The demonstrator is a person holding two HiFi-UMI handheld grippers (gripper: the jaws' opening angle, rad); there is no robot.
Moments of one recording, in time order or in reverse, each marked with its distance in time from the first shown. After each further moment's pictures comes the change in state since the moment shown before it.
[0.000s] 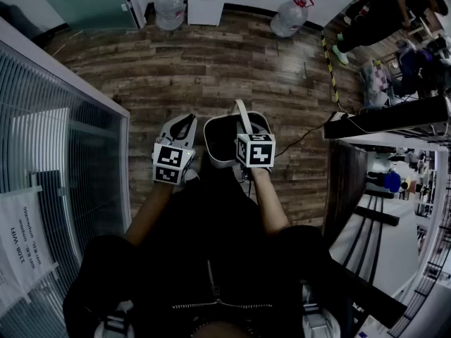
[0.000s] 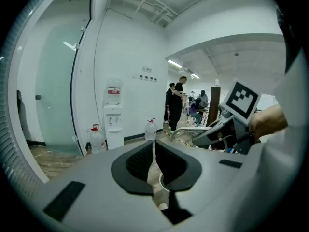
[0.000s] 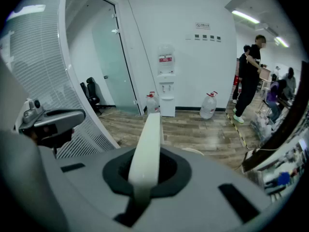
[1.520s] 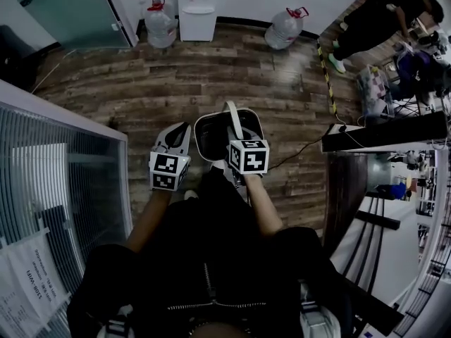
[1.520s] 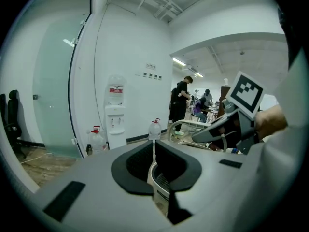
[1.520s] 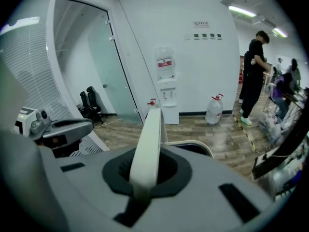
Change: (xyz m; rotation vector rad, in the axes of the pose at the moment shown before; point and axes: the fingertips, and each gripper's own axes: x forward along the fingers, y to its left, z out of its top) left arm 0.089 0.065 0.039 -0.011 0.029 0.026; right arm 0.067 -0.019 0.097 0.048 -0.056 0.067
